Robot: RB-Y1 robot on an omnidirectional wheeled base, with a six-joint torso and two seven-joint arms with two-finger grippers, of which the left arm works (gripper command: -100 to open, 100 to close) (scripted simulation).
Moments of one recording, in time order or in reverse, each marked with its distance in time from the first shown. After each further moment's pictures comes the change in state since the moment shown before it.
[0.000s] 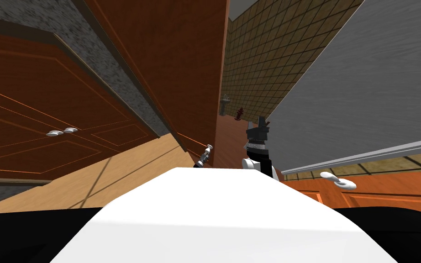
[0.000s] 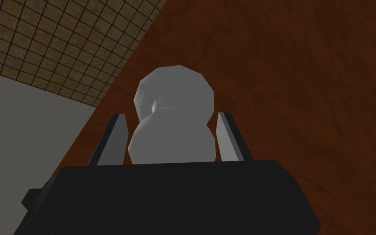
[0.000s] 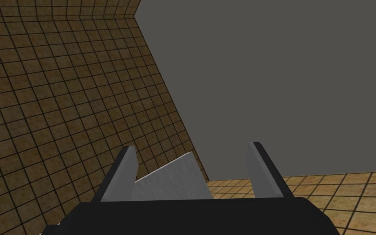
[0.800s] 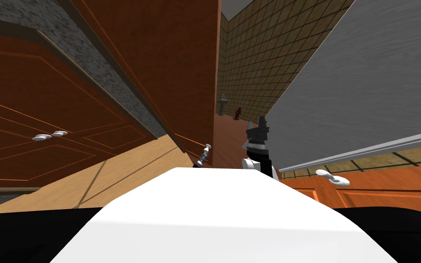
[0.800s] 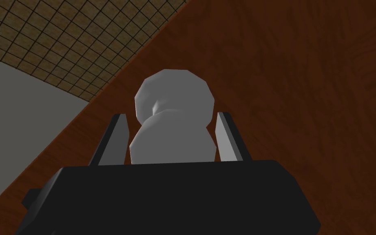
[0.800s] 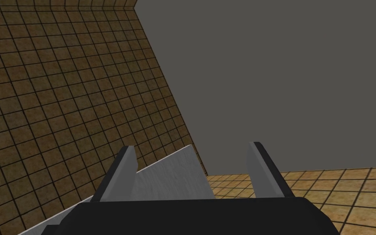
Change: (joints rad) arm 0.000 0.006 0.004 0.003 0.054 -0.005 0.130
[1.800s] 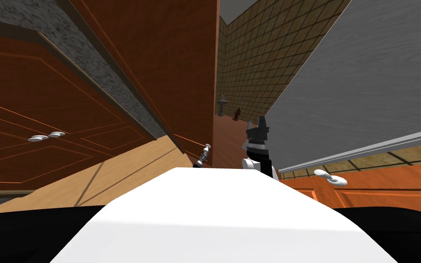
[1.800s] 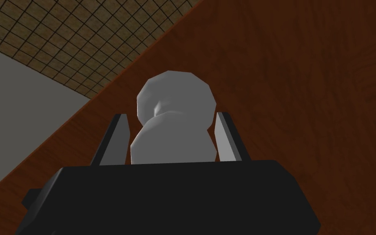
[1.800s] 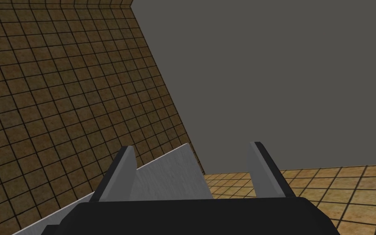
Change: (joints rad) arm -0.045 -0.008 0.004 0.085 0.024 -0.046 0.042
